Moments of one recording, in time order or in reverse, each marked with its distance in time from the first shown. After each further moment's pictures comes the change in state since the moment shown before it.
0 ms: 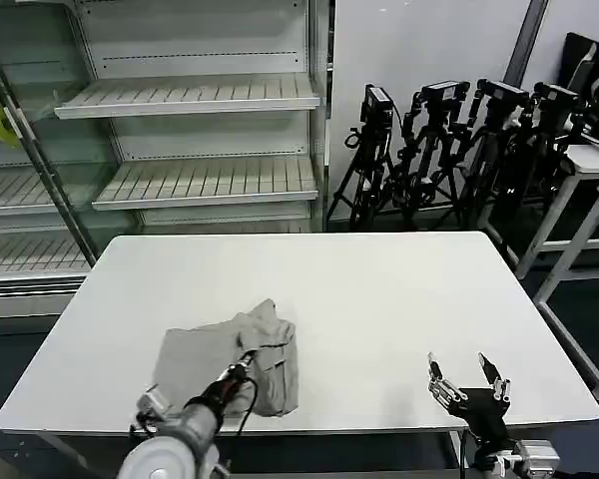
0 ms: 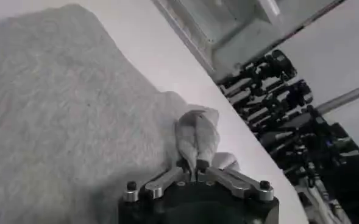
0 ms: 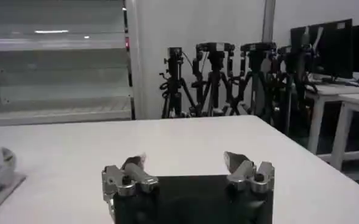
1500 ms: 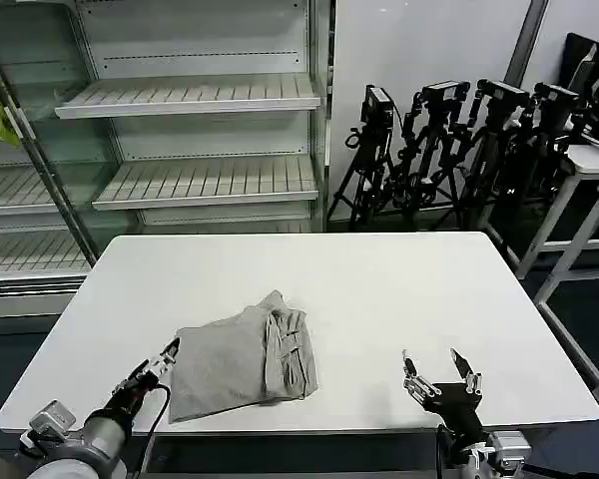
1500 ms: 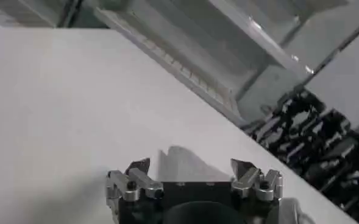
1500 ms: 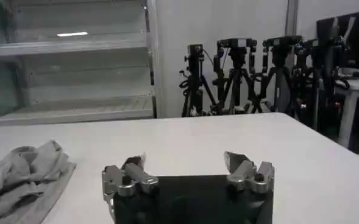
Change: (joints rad) left arm 0.220 0.091 -0.396 -0.091 0.131 0.094 0.211; right arm 0.076 -0.013 -0.102 -0.023 -0.005 -0.019 -0.001
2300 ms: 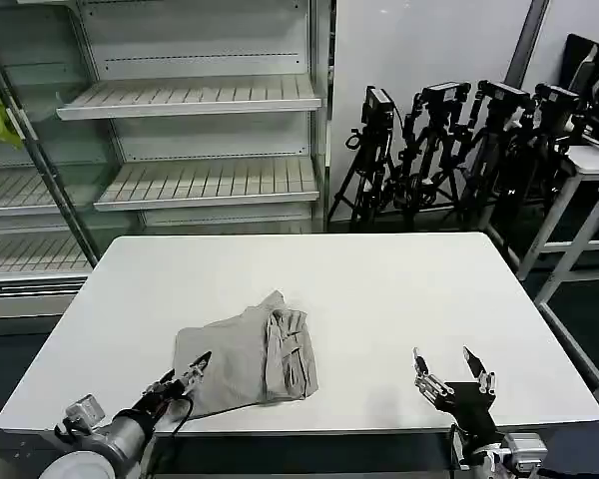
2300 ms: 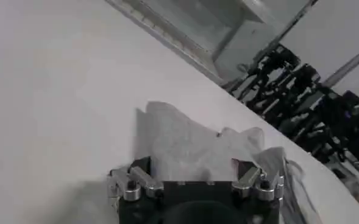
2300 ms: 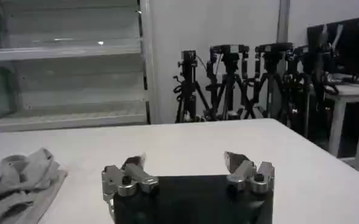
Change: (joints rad) left arm -0.060 0.085 0.104 0.127 -0.009 0.089 0.140; right arm -0.035 -0.001 0.058 0.031 0.019 0.001 0.000
